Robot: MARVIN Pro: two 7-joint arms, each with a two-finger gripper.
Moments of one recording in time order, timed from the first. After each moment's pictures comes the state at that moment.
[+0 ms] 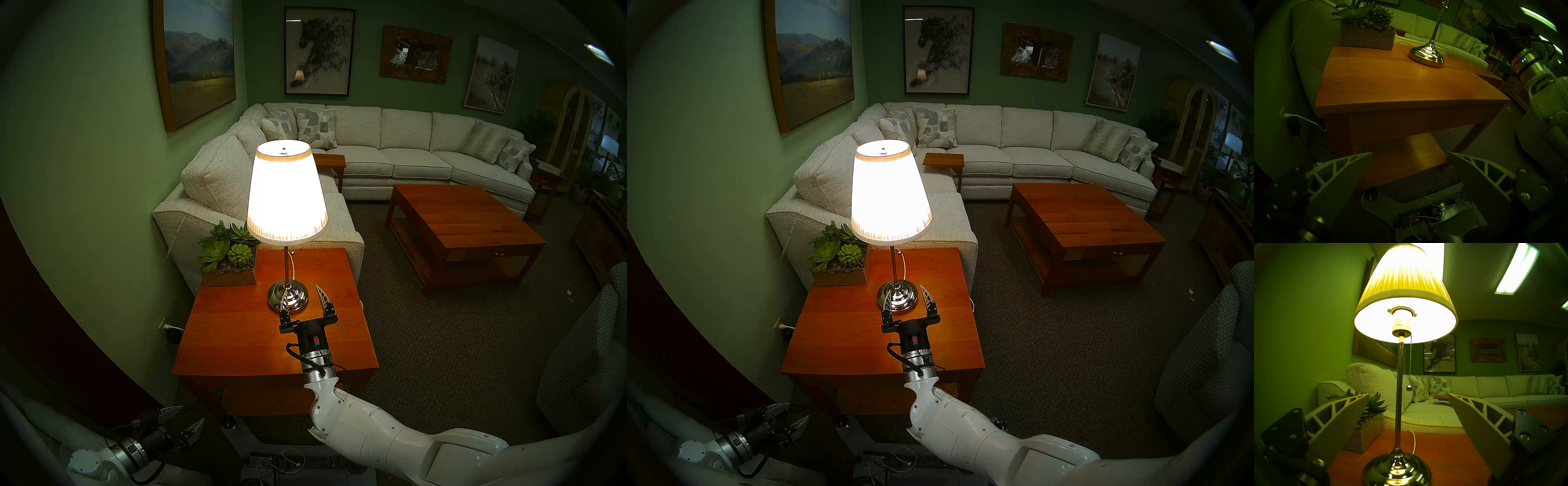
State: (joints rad) left arm 2.36 -1.07 -1.79 -1.37 -0.57 -0.27 -0.74; right arm -1.33 -1.55 0.56 -0.75 -0.08 -0.95 -0.85
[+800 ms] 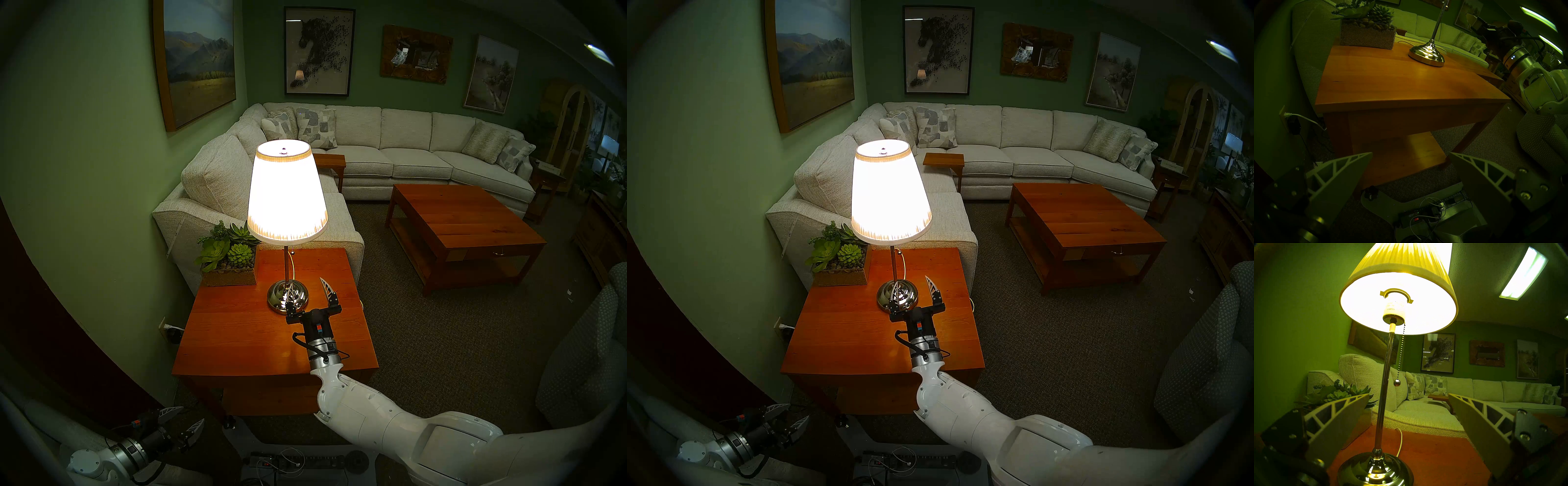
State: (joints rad) left arm 2.36 -1.07 -1.79 -1.37 -0.57 -0.27 -0.74; right arm -1.21 -1.60 0.61 -0.58 -0.05 -0.95 -0.77
